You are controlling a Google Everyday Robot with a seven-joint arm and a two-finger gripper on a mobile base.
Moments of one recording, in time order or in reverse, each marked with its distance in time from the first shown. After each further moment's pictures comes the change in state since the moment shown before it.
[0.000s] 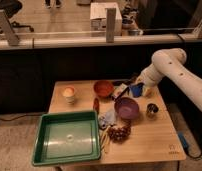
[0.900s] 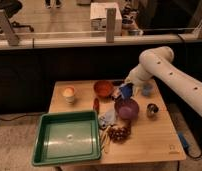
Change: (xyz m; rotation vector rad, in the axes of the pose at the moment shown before) arm -0.074 -0.013 -0.008 -0.007 -0.024 -0.221
